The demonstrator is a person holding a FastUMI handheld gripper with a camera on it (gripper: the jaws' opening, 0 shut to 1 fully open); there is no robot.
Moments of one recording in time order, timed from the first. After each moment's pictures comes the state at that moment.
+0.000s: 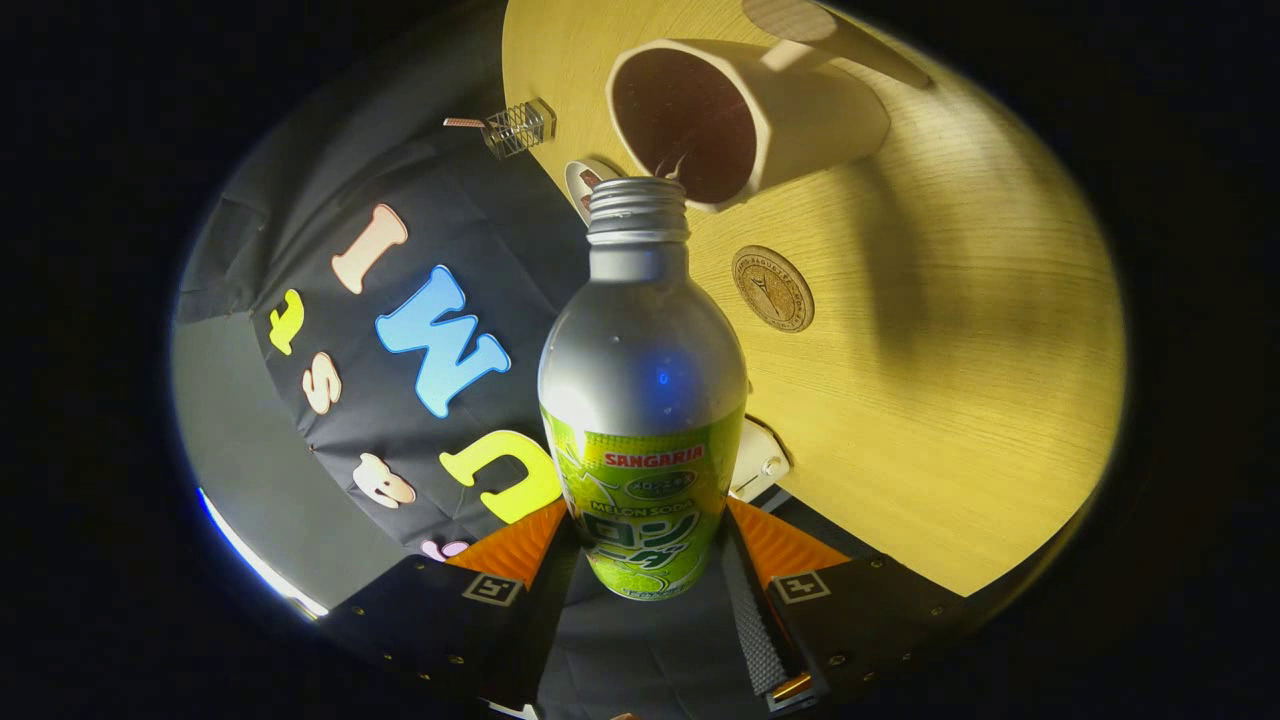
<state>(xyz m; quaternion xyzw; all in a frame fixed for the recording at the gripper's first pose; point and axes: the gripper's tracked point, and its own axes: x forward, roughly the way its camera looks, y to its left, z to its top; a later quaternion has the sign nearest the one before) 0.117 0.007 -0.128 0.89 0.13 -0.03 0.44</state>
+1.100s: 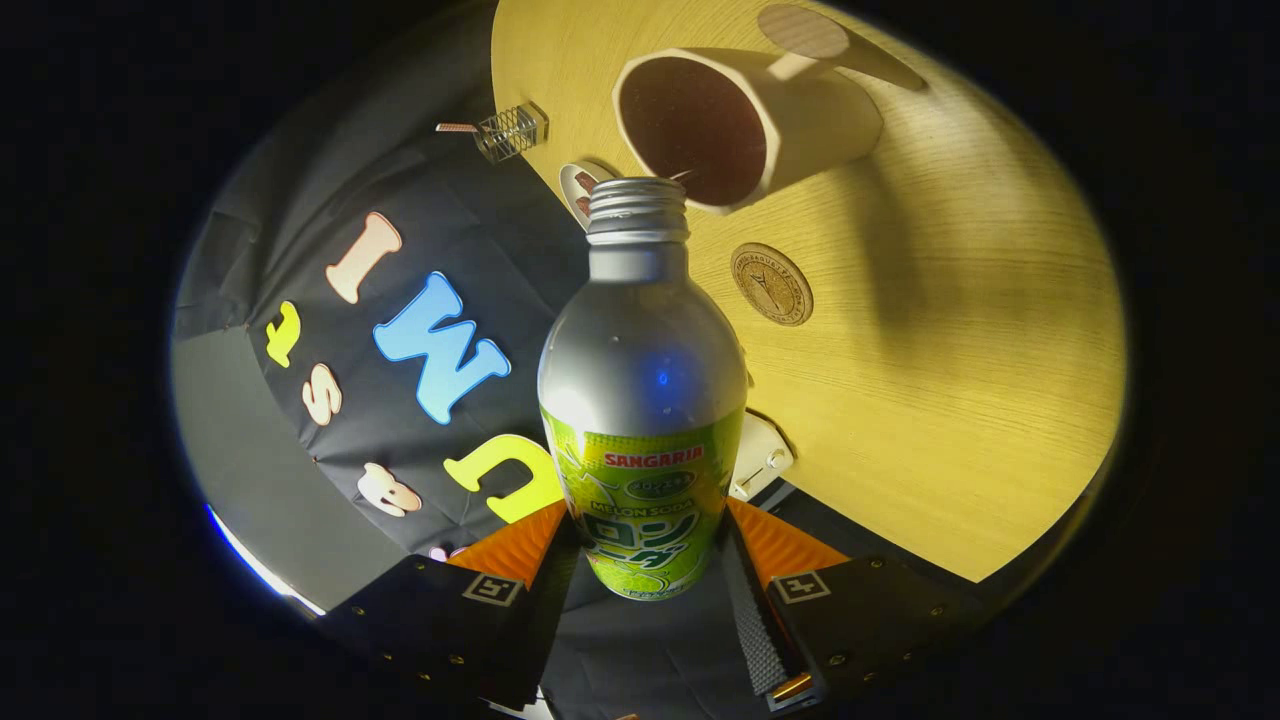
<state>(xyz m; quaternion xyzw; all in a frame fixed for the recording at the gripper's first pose) 0.116 0.004 -0.123 0.89 0.14 -0.04 0.43</state>
